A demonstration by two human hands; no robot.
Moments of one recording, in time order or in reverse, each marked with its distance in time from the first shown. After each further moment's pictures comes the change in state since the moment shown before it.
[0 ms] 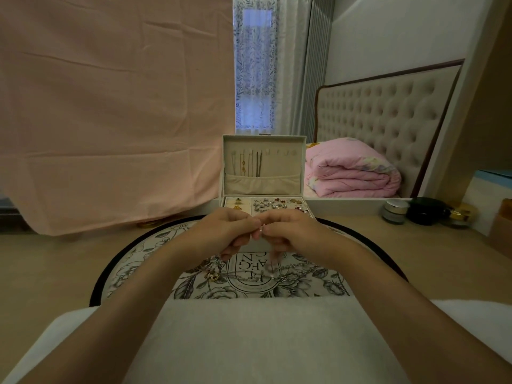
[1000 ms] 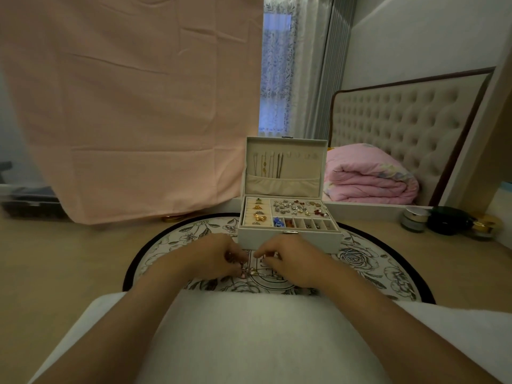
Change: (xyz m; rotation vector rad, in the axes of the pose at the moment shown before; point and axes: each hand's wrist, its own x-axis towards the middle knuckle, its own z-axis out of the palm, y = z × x) left_hand -0.027 -0.053 -0.033 0.819 -0.007 -0.150; right_hand 0.024 0.032 0.042 -0.869 0.031 -0.008
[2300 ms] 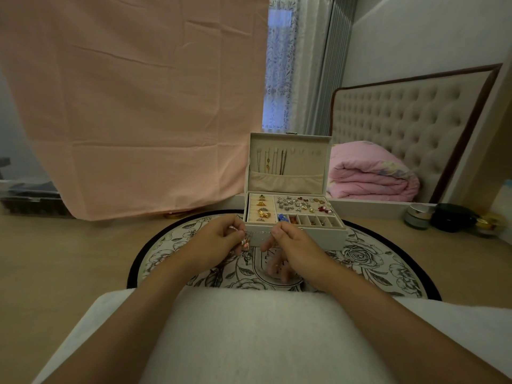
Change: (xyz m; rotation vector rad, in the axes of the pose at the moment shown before) left_hand -0.005 0.000 0.007 -0.647 0.326 -0.021; right_hand 0.006 -0.005 0.019 0.976 0.140 0.231
